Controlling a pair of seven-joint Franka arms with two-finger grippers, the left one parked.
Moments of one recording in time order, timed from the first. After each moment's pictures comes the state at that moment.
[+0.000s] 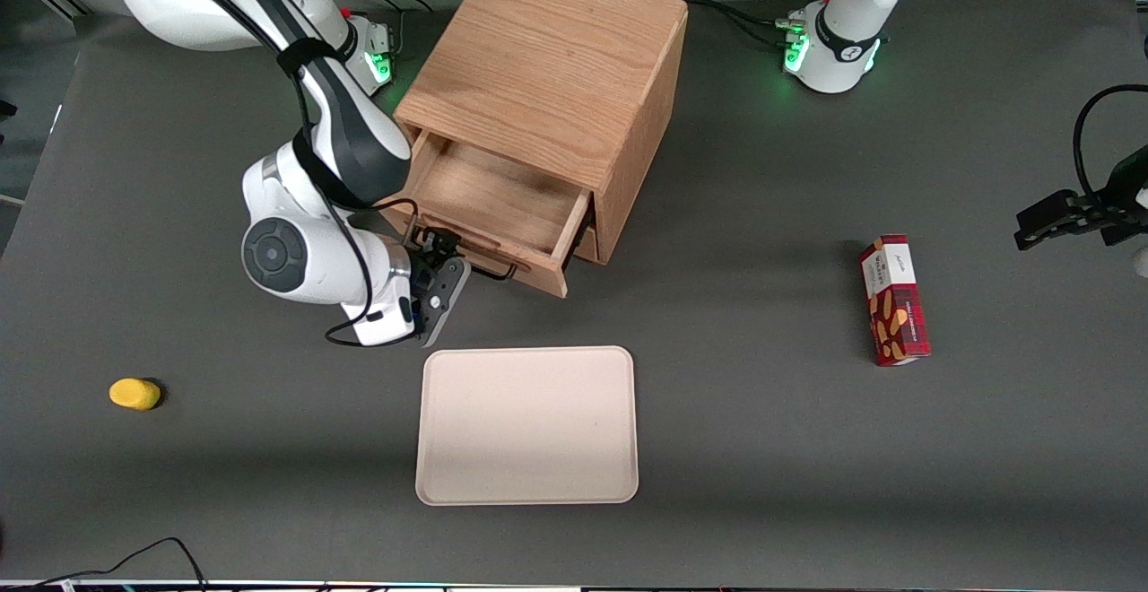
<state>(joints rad) 0.16 0.45 0.31 -1.60 0.15 1.89 -0.63</state>
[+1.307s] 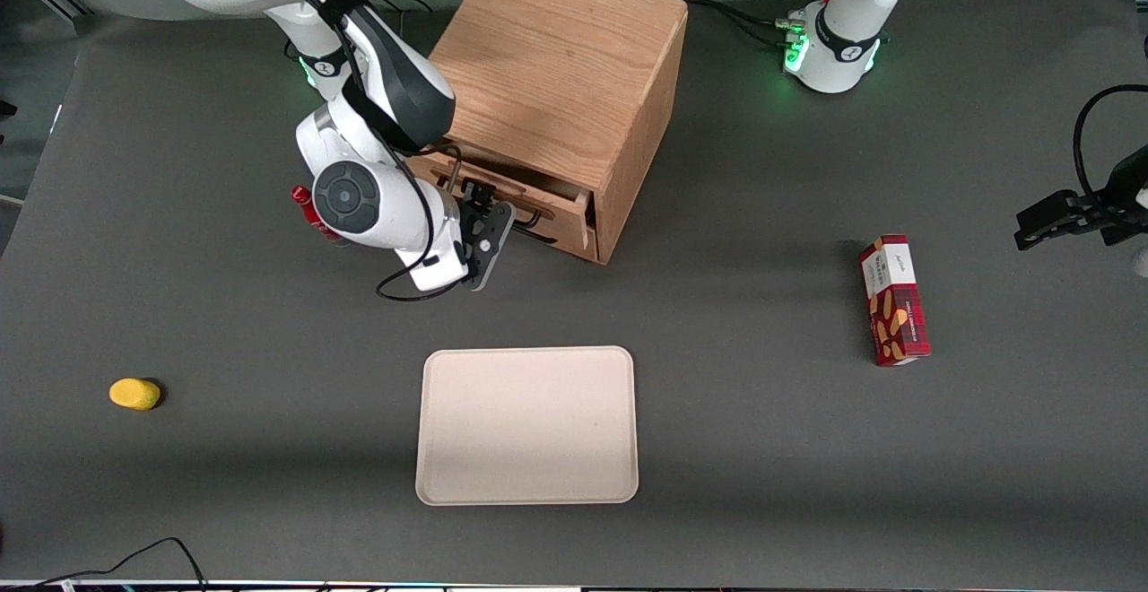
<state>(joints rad) 0.16 0.37 0.42 -1.74 0.15 1.91 -0.57</state>
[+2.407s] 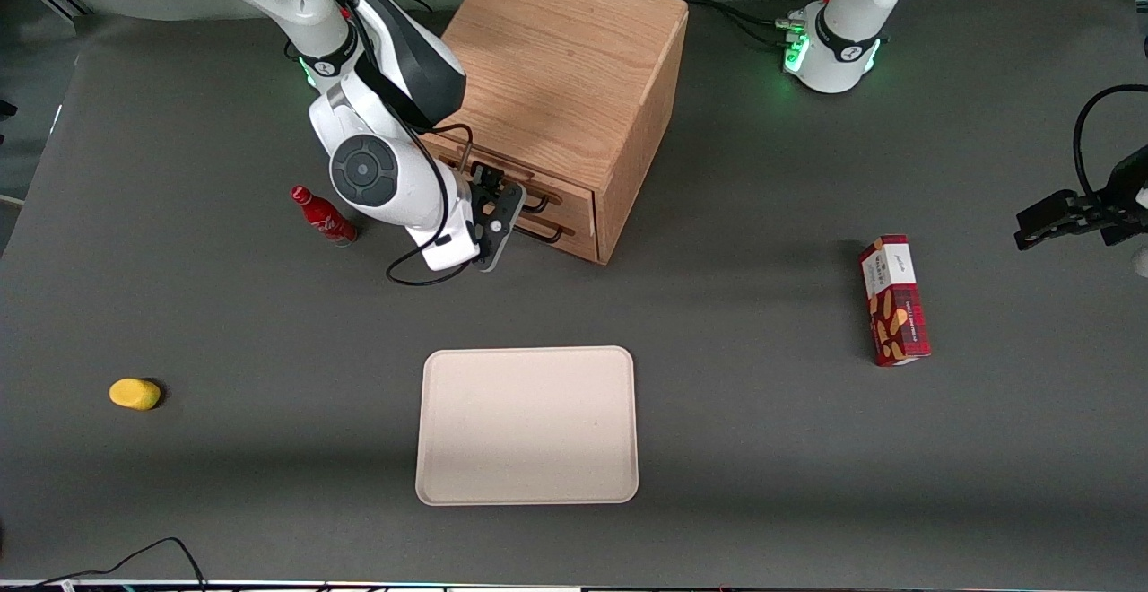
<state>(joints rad) 0.17 0.33 0.44 -1.79 0.15 1.93 -0.54</state>
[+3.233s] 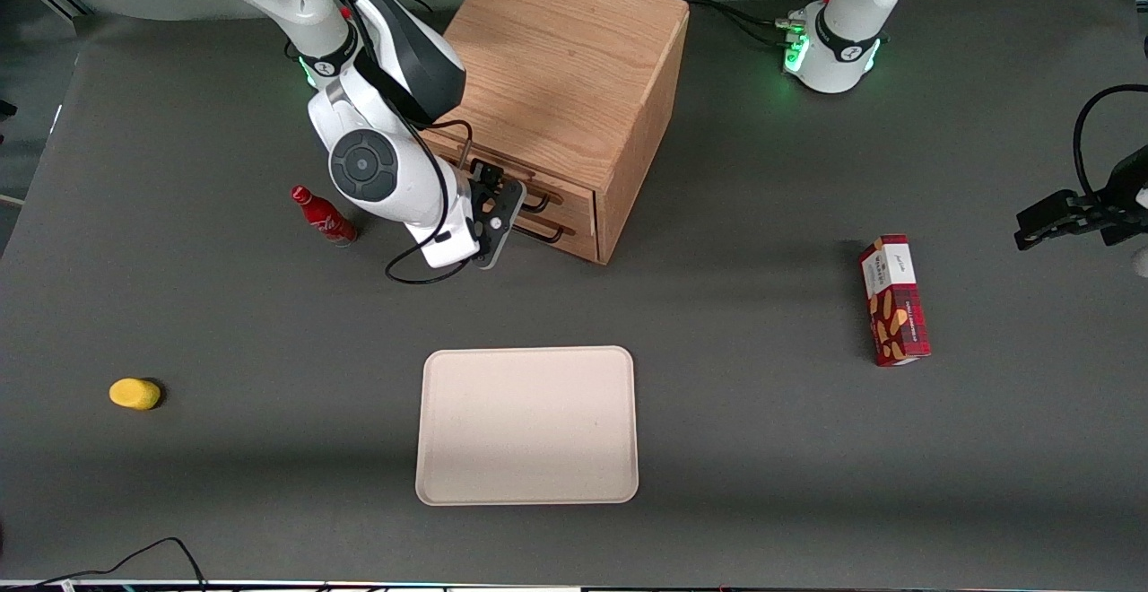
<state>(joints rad) 0.17 0.32 0.45 -1.79 0.15 1.92 -0.54</state>
